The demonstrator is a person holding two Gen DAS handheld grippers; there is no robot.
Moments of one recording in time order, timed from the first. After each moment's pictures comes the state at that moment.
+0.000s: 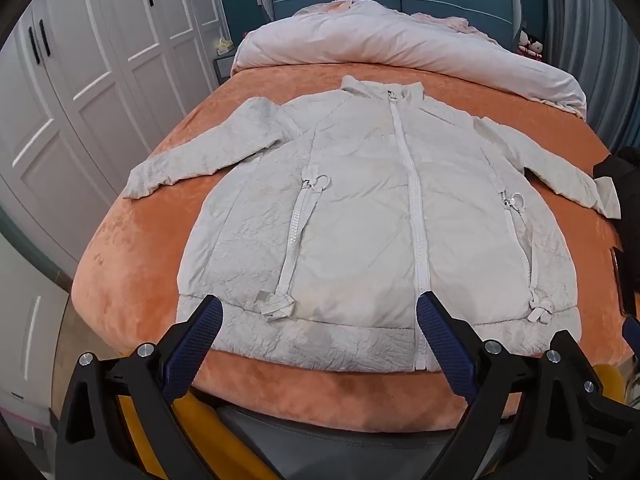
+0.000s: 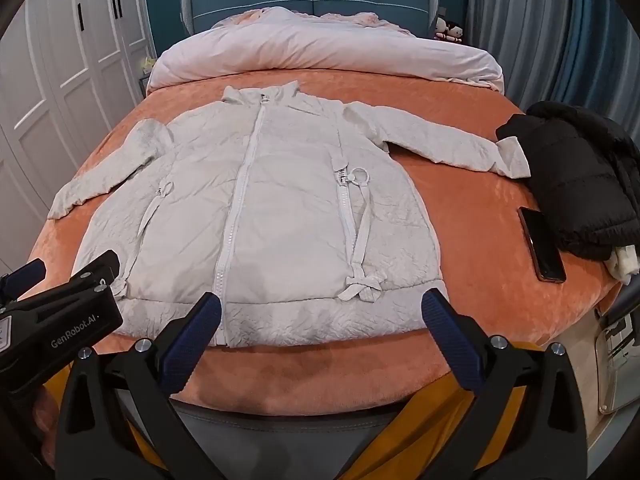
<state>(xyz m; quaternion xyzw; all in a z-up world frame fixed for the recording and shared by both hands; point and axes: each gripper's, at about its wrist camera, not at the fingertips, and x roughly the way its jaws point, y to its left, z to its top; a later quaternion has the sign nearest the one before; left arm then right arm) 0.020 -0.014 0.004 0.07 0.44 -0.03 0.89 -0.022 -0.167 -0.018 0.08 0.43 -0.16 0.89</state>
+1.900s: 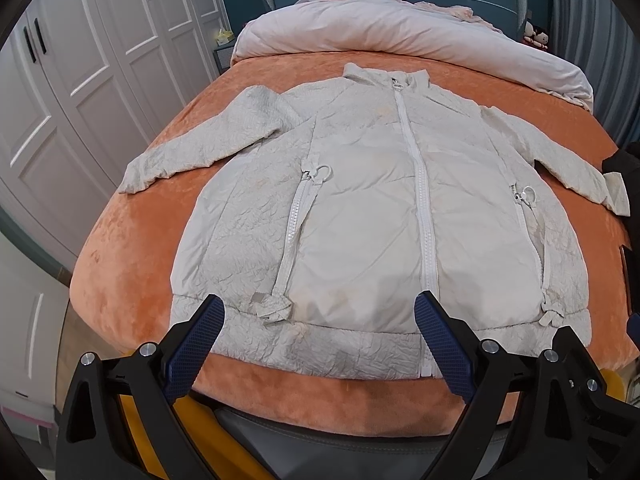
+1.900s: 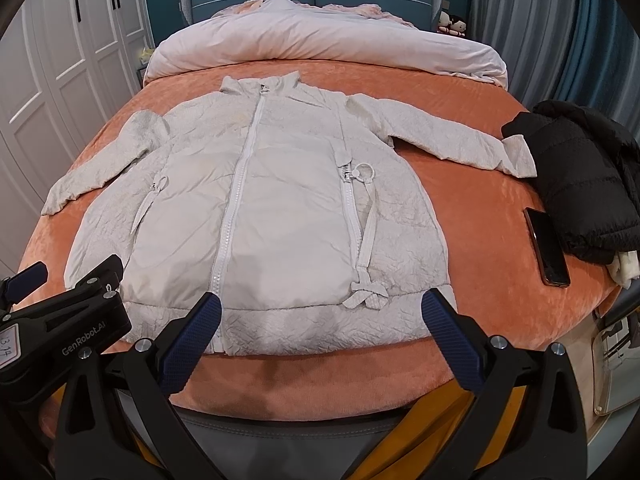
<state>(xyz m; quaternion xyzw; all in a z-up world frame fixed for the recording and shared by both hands) 0.035 -0.012 -0.010 0.08 0.46 -0.03 0.88 -0.007 -0.170 -0.027 0.08 0.44 -0.16 0.88</state>
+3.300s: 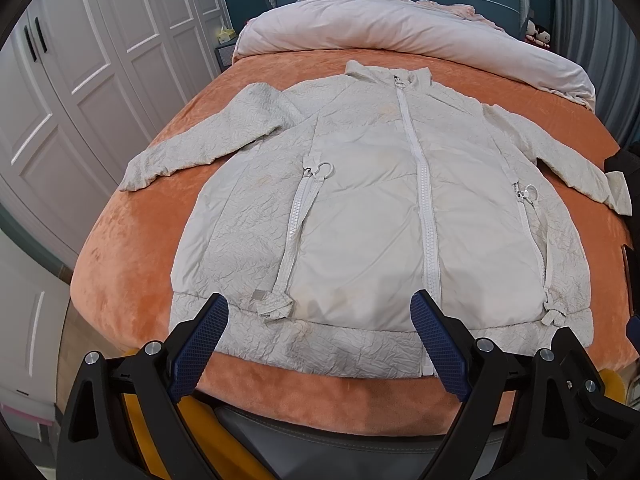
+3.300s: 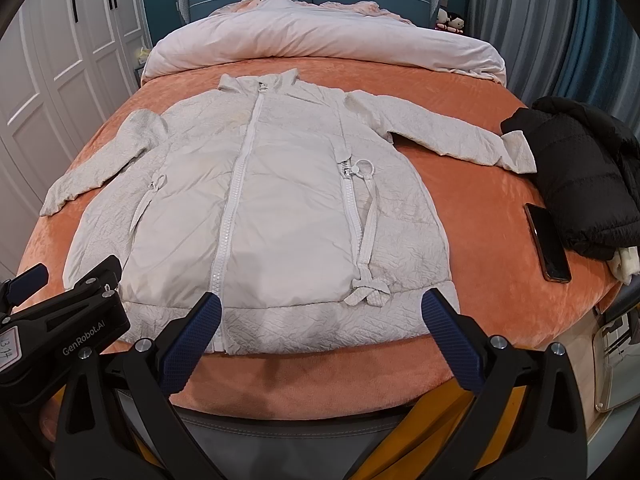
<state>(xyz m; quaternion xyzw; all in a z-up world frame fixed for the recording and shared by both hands) 0.035 -0.010 -0.009 0.08 0.46 -0.03 0.88 -0.005 -0.169 -0.027 0.08 0.45 -0.16 0.88</state>
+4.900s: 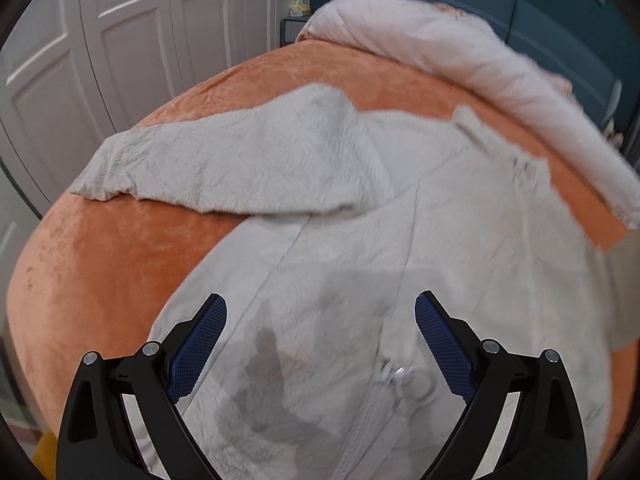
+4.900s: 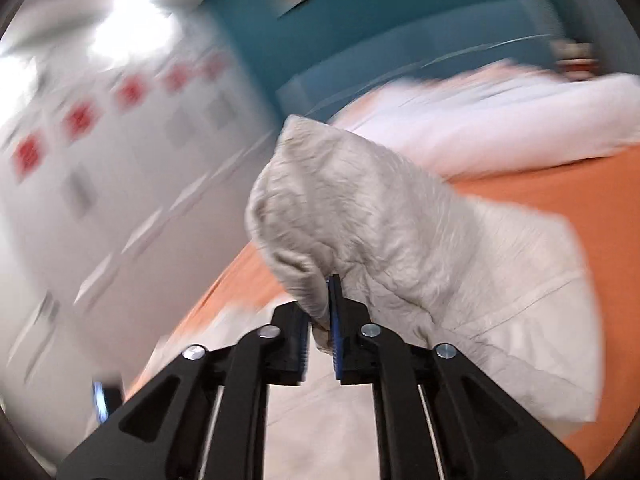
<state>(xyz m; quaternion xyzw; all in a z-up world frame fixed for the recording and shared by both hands) 0.276 0.061 -0.068 -0.09 0.46 0.05 0.88 0.330 -0.272 0.020 0.19 0.27 0.17 0.93</state>
